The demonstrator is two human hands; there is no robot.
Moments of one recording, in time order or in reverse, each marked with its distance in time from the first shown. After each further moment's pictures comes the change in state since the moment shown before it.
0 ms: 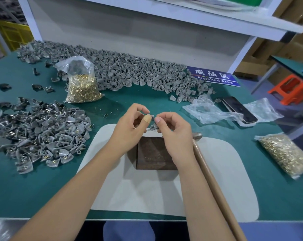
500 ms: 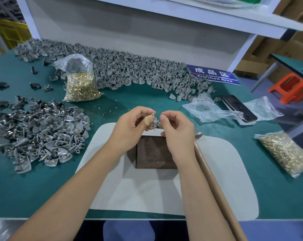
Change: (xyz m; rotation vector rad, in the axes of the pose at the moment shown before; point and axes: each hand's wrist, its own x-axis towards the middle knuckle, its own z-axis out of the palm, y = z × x) left_hand 0.000 0.000 0.003 -0.152 -0.045 -0.011; right_hand 0.001 0.000 0.000 0.053 0.110 0.074
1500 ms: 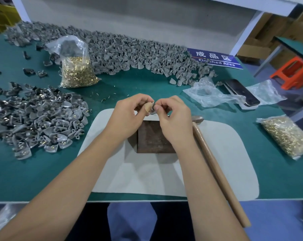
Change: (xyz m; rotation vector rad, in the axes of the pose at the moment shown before) left_hand -0.005 0.005 -0.006 0.304 0.019 0.153; right_hand -0.005 -0.011 -0.001 -0.396 -0.123 -0.210
